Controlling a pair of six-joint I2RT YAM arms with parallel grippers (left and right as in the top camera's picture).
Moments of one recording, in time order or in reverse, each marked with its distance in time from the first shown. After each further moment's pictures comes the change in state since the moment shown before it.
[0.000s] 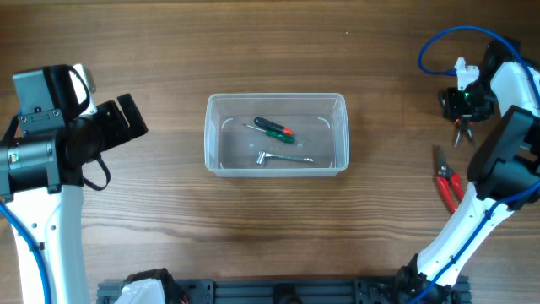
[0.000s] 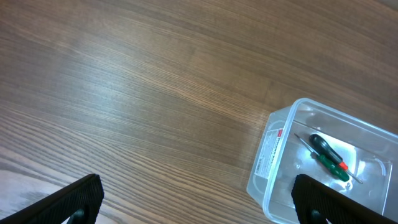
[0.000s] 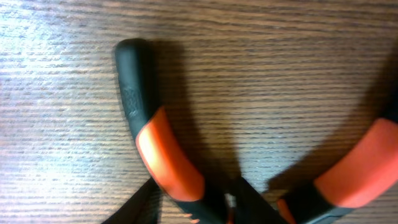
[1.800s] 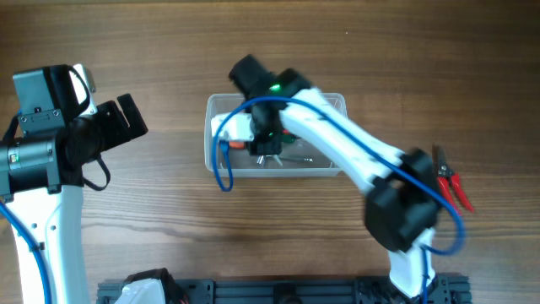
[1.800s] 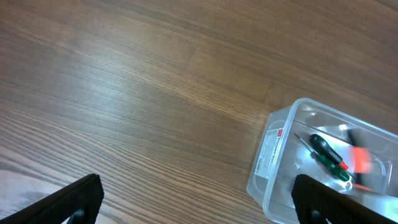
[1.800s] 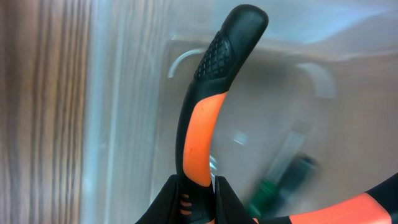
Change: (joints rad) left arm 0.000 0.000 0.000 -0.001 0.000 0.000; right arm 1.125 -0.192 0.032 -0.160 -0.222 -0.569
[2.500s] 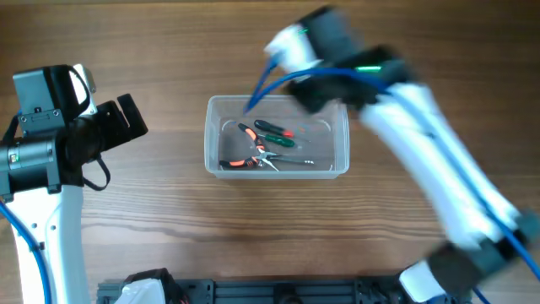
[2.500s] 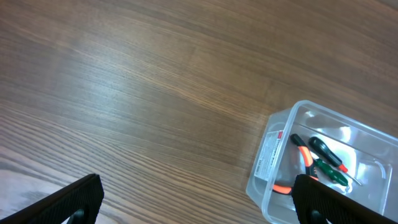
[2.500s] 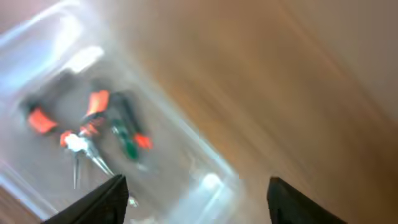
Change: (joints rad) left arm 0.000 0.000 0.000 -0.001 0.000 0.000; right arm -0.278 -0.426 0.060 -0.034 0.333 0.717
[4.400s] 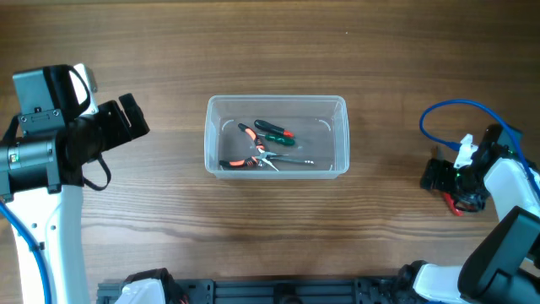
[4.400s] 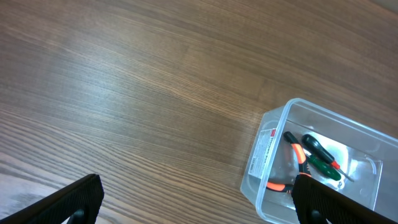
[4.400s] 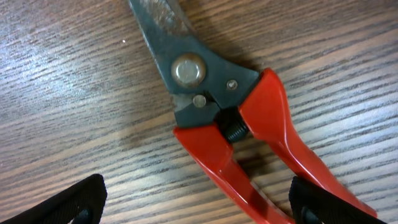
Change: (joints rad) left arm 0.000 0.000 0.000 0.001 0.027 0.000; right arm -0.962 -0.105 -1.035 0.414 -0.156 0.117
